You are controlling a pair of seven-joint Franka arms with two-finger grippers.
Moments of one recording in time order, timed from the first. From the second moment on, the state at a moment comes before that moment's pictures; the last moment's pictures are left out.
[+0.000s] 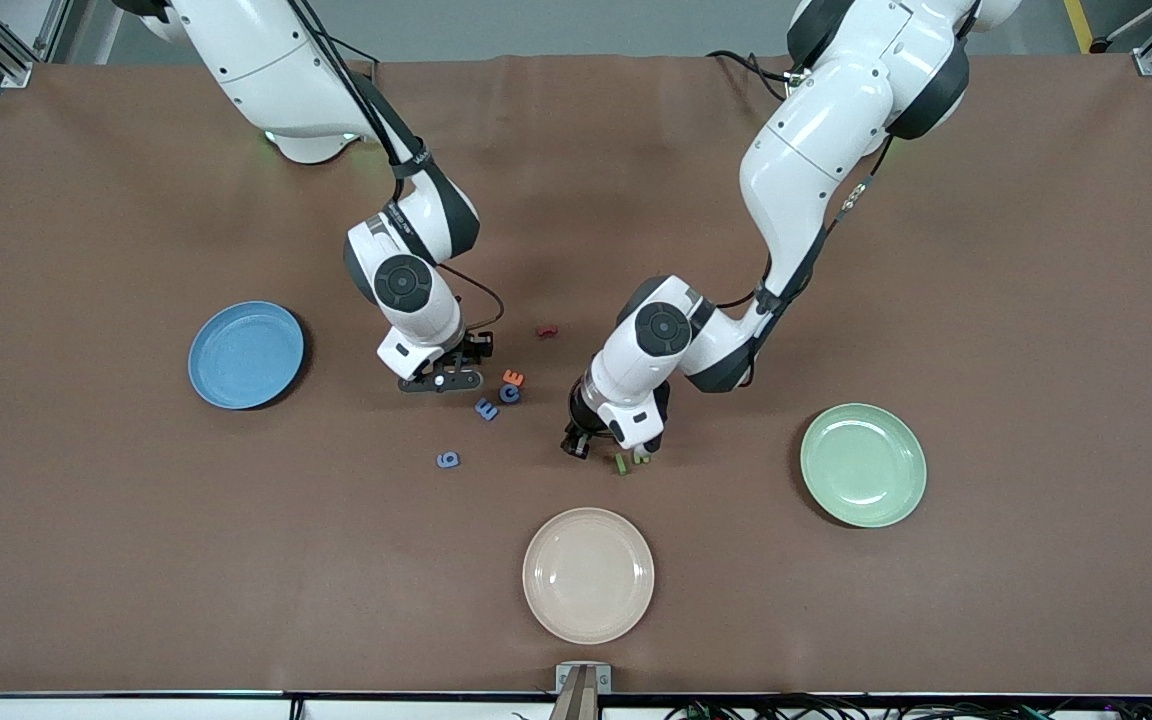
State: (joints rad) left arm -0.51 1.00 -0.25 -1.33 0.03 2.67 -1.94; right arm 0.52 0.53 0.05 -2.03 0.02 2.49 0.49
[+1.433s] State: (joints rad) left arm -0.05 0.64 -0.18 -1.55 0.13 2.06 -1.09; right arm 0.24 0.25 0.03 -2.06 0.02 2.21 0.08
